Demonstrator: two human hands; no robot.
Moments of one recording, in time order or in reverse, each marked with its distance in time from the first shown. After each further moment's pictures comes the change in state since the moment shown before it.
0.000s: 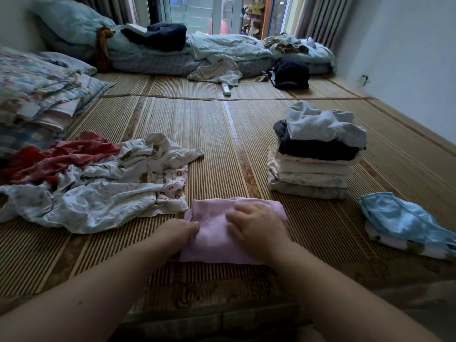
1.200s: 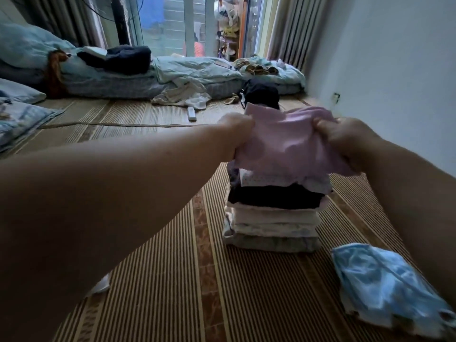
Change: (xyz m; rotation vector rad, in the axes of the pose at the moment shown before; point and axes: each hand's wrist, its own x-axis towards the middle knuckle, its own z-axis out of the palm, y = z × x) left_hand 0.083 0.351 0.038 -0.513 -0.008 0.433; right_hand 0.102 0.257 -0.207 0.783 0.377 0.678
